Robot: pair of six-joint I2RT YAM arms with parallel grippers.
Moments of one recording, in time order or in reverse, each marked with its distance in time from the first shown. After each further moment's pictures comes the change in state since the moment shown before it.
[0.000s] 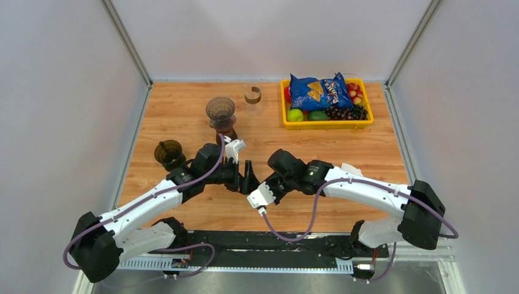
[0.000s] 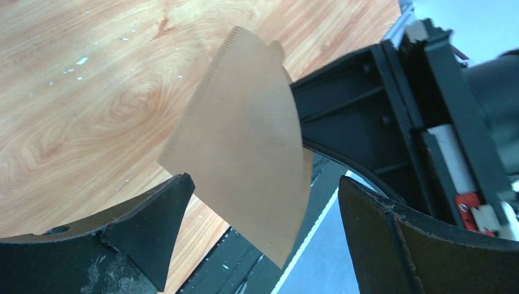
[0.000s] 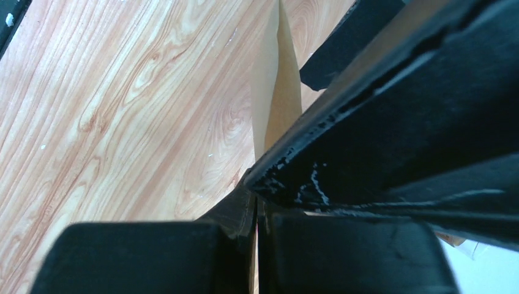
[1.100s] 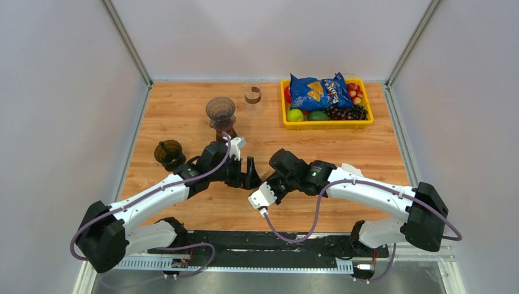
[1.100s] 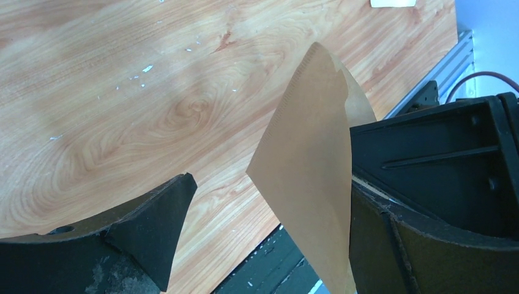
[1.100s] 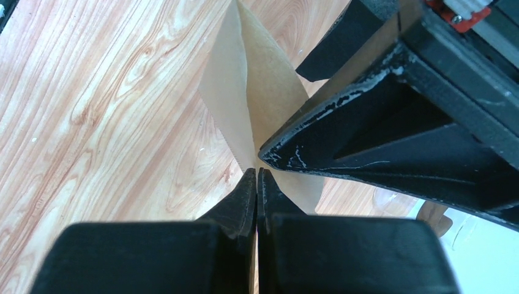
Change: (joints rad) left arm -0.005 0.108 0.030 -0.011 -0.165 0.002; right arm 0.005 -0.030 0.000 -0.005 0.017 -0.018
